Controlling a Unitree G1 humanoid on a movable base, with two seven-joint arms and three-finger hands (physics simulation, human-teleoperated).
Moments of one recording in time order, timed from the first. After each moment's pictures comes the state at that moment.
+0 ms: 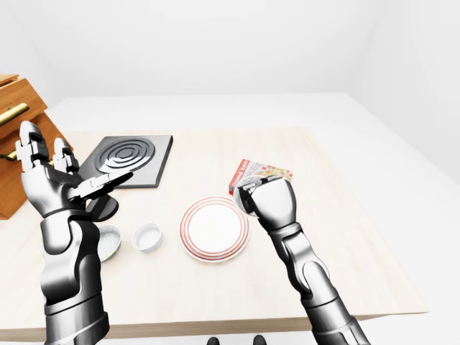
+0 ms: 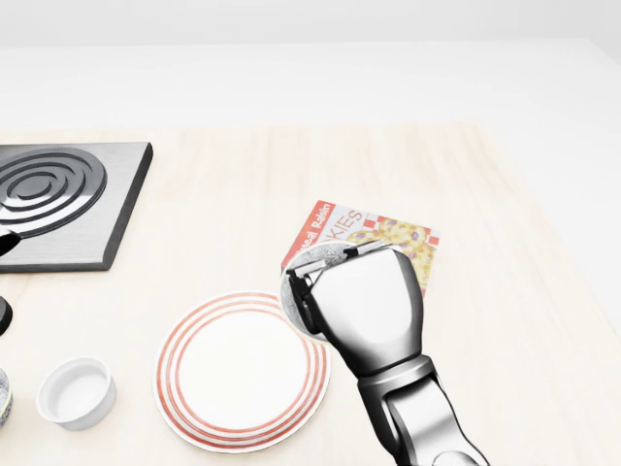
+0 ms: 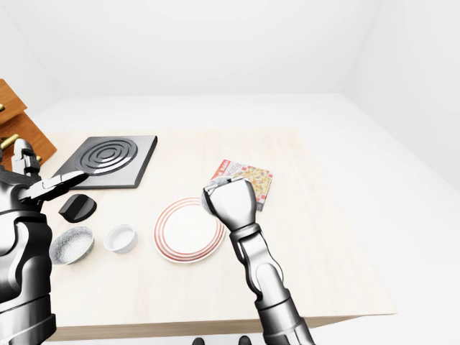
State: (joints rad) left arm -0.26 0.32 0.42 -0.15 -0.40 0.09 0.17; right arm -0.19 -0.02 0.24 -0.04 -1.48 -0.09 -0.31
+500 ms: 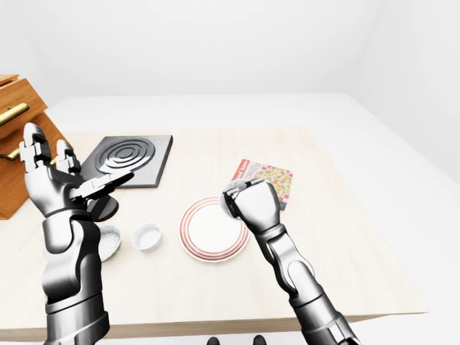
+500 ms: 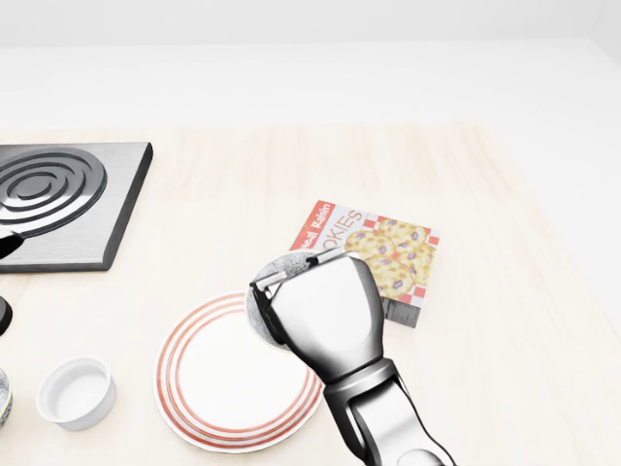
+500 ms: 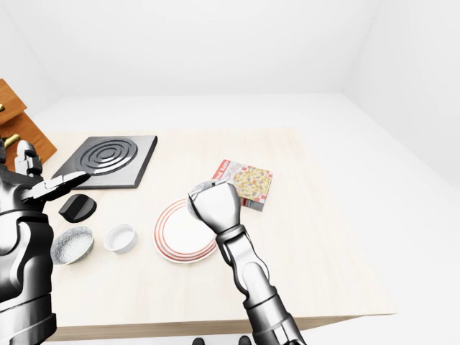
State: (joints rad) left arm -0.26 0.32 0.42 -0.13 -0.40 0.09 0.17; right arm -0.22 0.04 0.31 0.05 -1.53 -0.09 -0.35
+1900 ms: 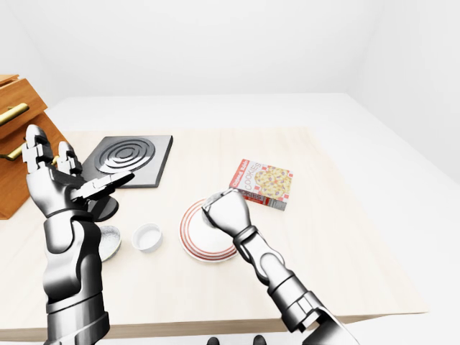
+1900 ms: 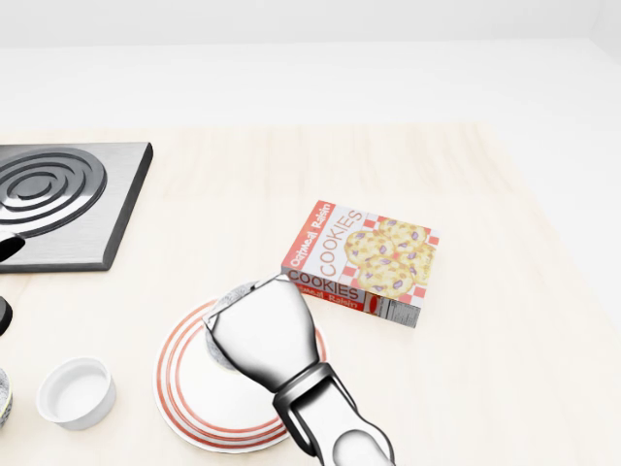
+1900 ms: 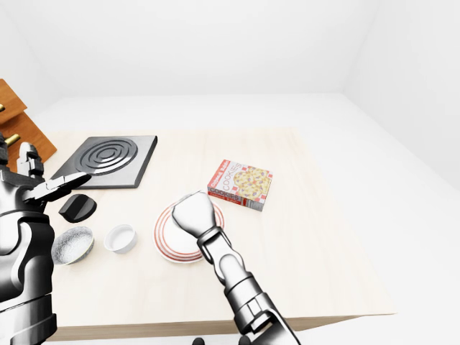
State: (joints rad) left arm -0.26 0.32 0.42 -0.12 -0.40 0.09 0.16; right arm -0.40 0.14 0.36 0.52 -1.65 -0.09 -0.52
